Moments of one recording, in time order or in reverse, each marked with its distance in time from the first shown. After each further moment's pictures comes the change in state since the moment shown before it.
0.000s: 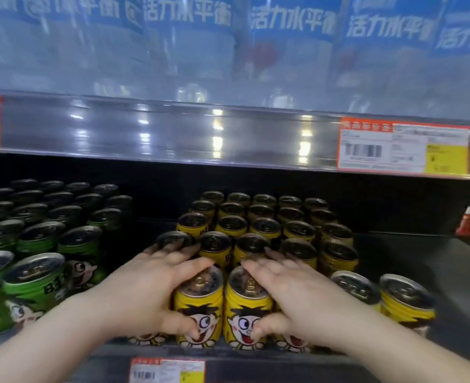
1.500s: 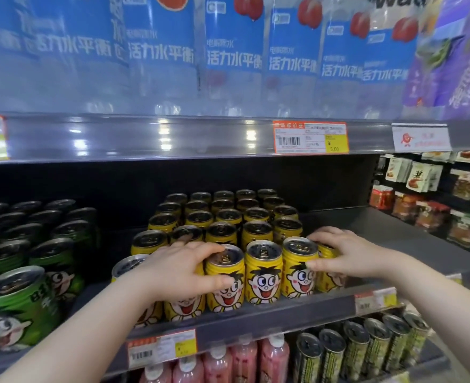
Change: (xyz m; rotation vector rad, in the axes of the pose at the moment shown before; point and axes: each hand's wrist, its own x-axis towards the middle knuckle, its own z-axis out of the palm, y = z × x) left_hand 0.014 0.039 -0.006 -0.162 0.006 0.107; right_hand -0.093 0.085 0.006 0.233 0.104 0.515
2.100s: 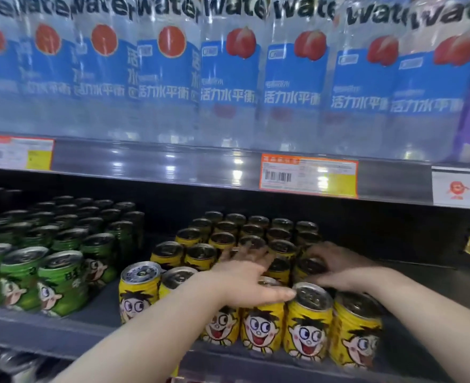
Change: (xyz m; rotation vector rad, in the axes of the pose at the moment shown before) left_hand 0.071 0.080 -0.003 -0.066 0.024 -0.181; right_hand 0.092 0.000 -0.026 -0.073 -0.018 -0.265
